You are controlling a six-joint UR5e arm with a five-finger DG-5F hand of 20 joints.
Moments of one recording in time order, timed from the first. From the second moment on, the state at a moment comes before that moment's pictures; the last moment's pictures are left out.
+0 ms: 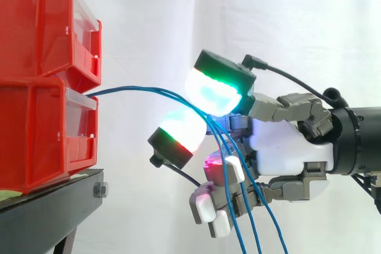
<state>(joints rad) 0.06 -2.33 -1.15 -2.82 -1.52 -0.11</state>
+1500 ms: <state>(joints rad) 0.05 -2.33 -1.14 -2.83 -1.52 -0.11</state>
